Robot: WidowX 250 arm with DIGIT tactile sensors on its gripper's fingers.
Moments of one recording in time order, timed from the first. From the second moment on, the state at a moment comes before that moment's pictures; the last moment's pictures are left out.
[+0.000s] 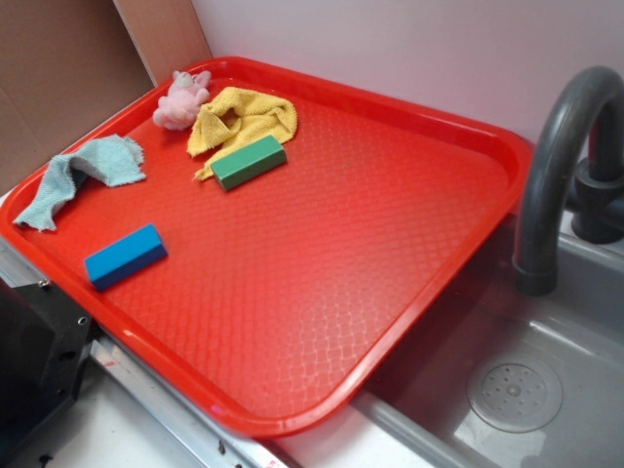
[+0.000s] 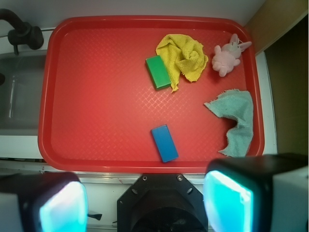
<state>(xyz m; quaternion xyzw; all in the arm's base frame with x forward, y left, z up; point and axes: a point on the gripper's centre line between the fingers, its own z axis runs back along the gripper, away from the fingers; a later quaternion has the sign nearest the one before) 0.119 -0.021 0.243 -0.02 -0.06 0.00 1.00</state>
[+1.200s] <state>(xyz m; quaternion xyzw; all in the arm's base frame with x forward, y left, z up) 0.210 0.101 0.148 0.06 -0.15 0.44 0.89</state>
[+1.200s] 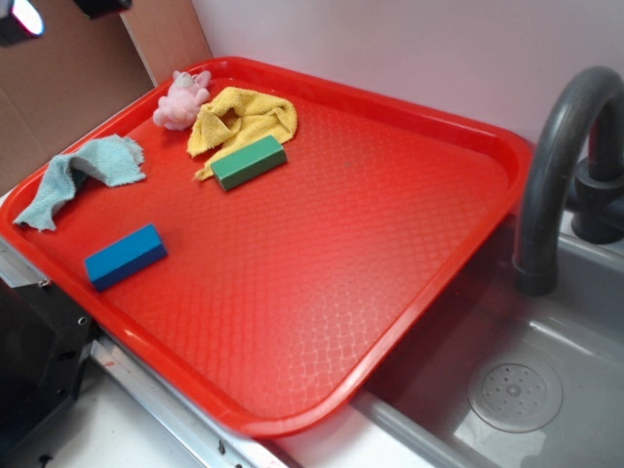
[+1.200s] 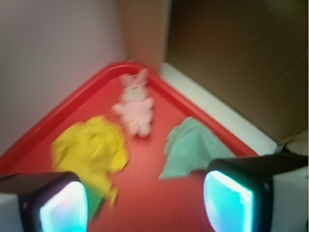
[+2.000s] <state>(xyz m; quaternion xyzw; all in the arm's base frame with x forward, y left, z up) 0.287 0.144 0.053 0.09 -0.12 0.40 0.90</state>
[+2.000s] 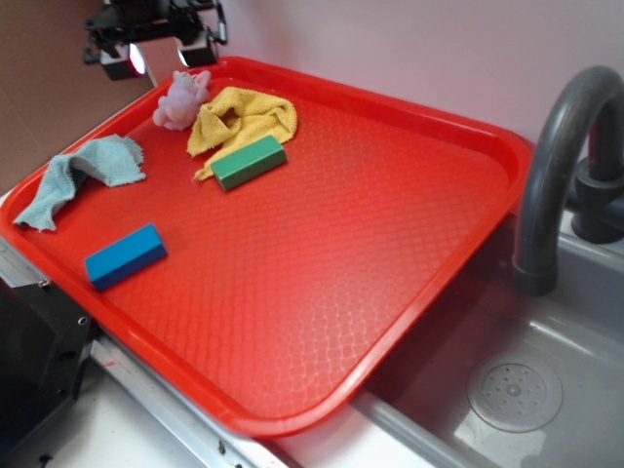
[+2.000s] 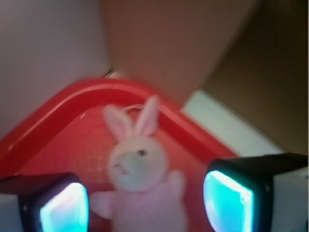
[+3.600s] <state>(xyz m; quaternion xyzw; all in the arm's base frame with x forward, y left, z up) 0.255 0.067 0.129 0.01 -0.03 0.30 0.95</state>
